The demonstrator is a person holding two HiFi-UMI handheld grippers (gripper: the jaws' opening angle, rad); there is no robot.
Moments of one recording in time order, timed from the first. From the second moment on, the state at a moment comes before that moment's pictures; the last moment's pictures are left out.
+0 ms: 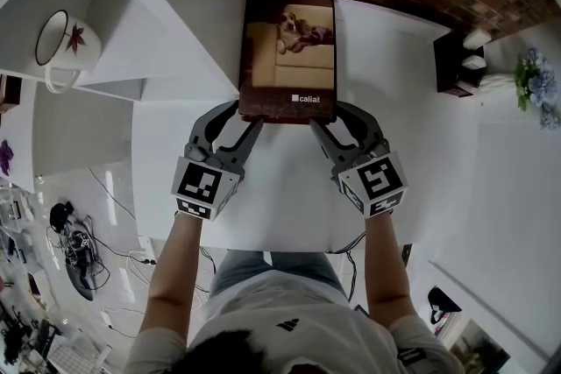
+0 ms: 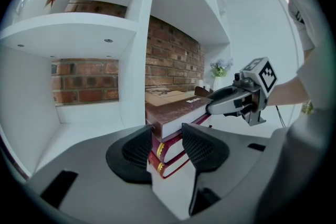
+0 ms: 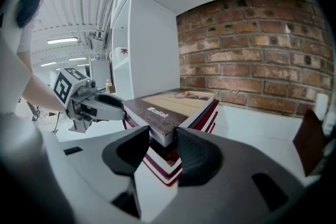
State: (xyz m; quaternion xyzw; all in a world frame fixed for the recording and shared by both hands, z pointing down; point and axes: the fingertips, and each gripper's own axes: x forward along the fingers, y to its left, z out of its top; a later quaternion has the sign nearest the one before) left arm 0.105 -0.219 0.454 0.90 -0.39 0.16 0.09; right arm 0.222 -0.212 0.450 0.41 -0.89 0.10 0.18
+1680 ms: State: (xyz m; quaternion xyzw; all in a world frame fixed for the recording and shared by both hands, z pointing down) left arm 0.084 -0.042 0.395 0.94 -0.31 0.13 0.02; right arm 0.201 -0.010 0.387 0.52 -0.83 0.04 0.17
